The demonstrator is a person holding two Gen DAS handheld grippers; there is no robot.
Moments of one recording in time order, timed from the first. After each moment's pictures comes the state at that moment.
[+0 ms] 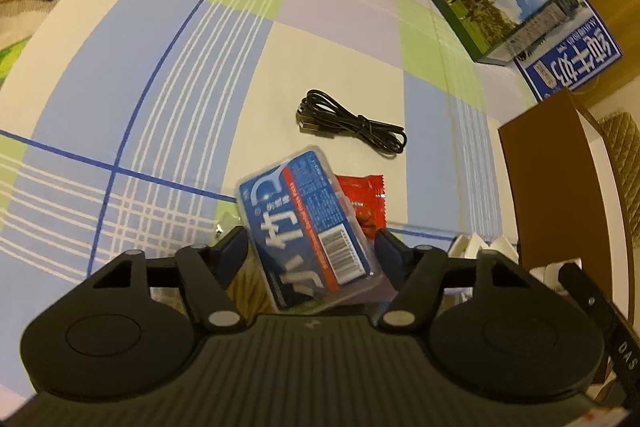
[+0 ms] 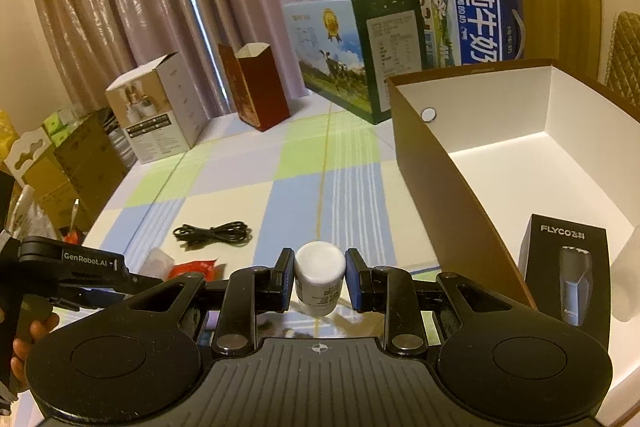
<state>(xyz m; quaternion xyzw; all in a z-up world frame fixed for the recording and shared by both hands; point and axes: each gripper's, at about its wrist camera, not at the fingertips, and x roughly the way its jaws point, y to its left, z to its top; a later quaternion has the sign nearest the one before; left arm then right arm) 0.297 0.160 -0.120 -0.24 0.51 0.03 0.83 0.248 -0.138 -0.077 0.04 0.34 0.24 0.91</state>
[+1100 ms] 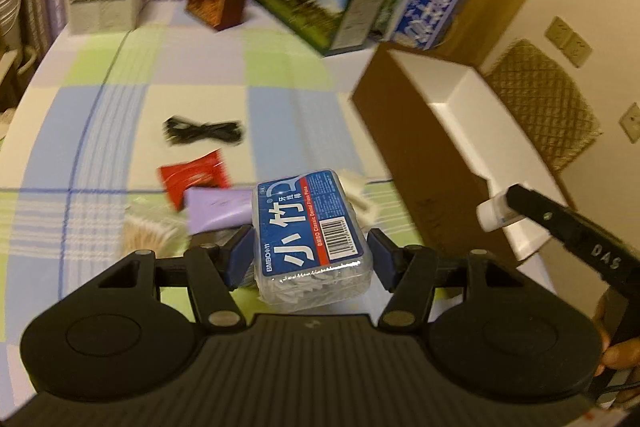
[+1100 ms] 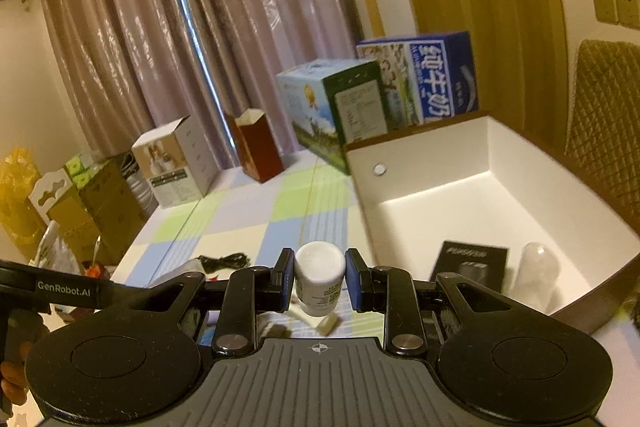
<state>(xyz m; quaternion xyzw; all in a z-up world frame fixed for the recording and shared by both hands) 0.205 0.045 -0.021 -0.13 0.43 -0.08 0.89 0.187 -0.241 -0.007 0.07 0.28 0.24 0.93</state>
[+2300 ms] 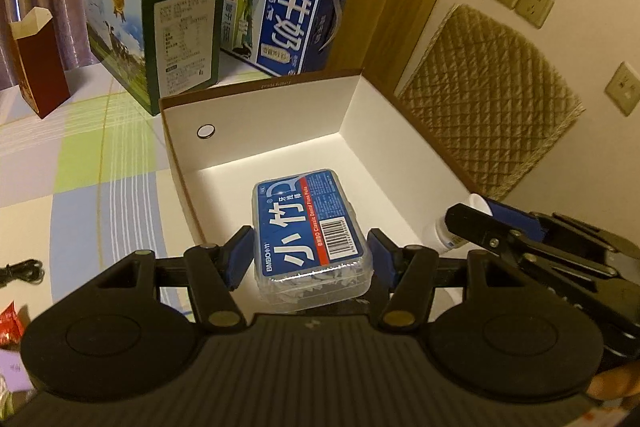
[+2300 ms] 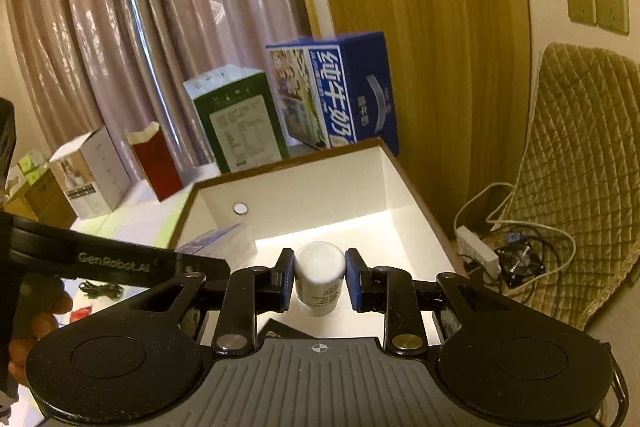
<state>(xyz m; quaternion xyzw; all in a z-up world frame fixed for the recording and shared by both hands) 0.365 -0.172 -0.024 -0.04 0.43 -0.15 0.89 0.340 -0.355 -0.024 0.04 0.31 0.22 0.93</state>
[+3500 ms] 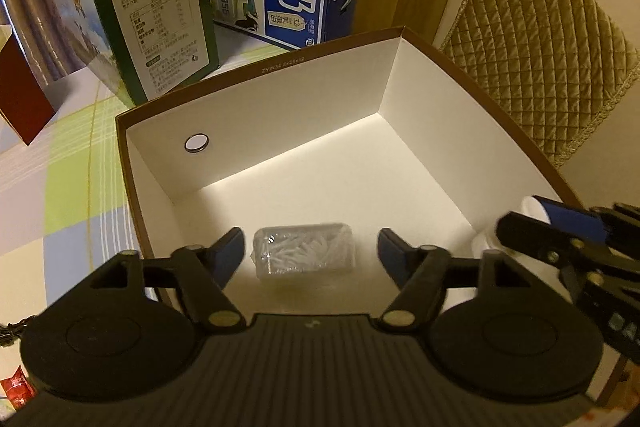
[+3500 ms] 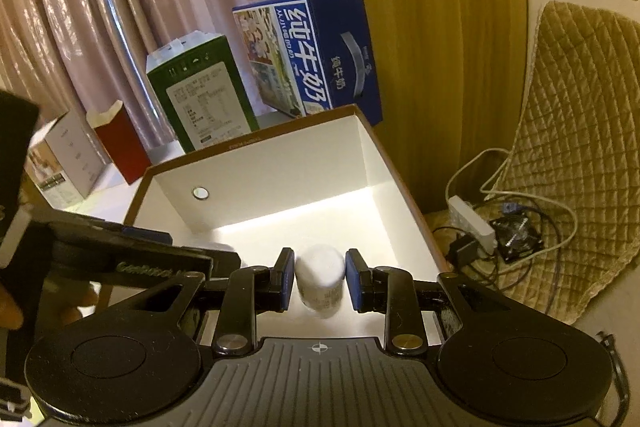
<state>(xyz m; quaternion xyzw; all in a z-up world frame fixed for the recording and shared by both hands) 0.438 -0.201 -0.069 0.03 0.47 -0.12 0.88 0.397 -0.358 -0.043 0.06 0.36 0.20 0.91</state>
